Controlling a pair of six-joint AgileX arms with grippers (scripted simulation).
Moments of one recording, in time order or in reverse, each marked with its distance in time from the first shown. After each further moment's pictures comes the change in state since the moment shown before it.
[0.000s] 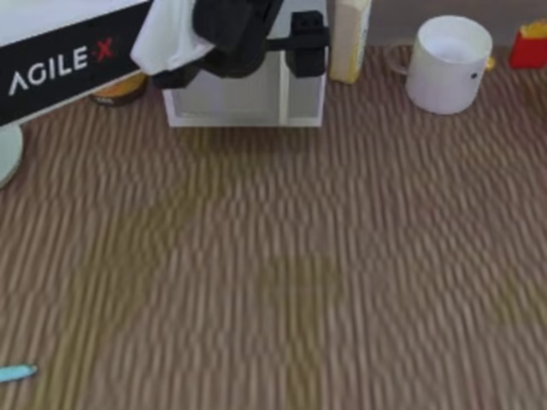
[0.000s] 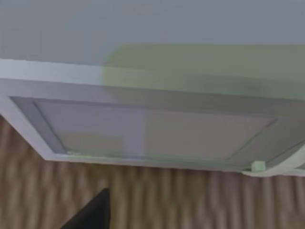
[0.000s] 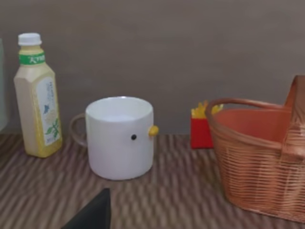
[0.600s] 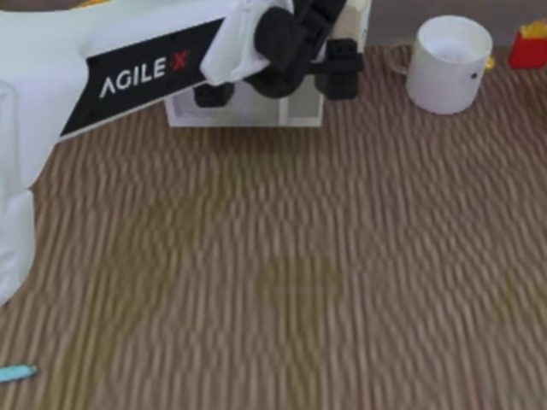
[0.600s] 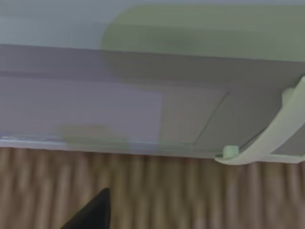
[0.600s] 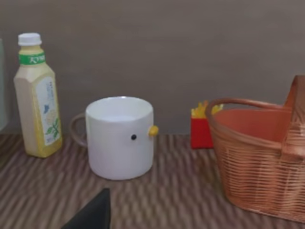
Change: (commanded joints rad) left arm -0.050 0.167 0.135 -0.049 -0.029 -0.045; right arm 0.000 0.000 0.000 0.000 0.000 0.000
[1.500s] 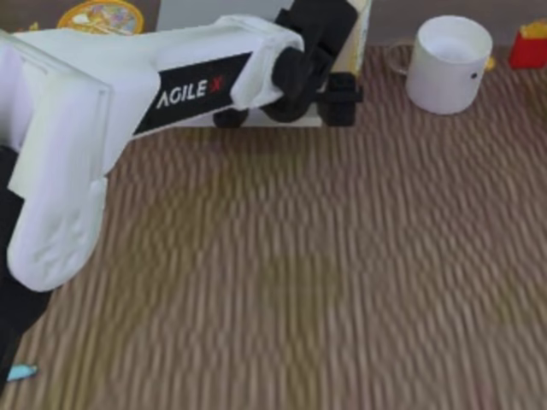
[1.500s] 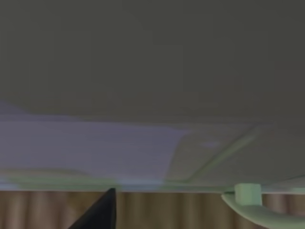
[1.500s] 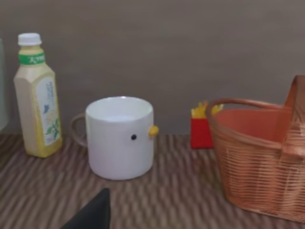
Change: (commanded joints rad) left arm 0.057 0.226 0.135 0.112 0.037 0.054; right arm 0.000 0.000 0.000 0.000 0.000 0.000
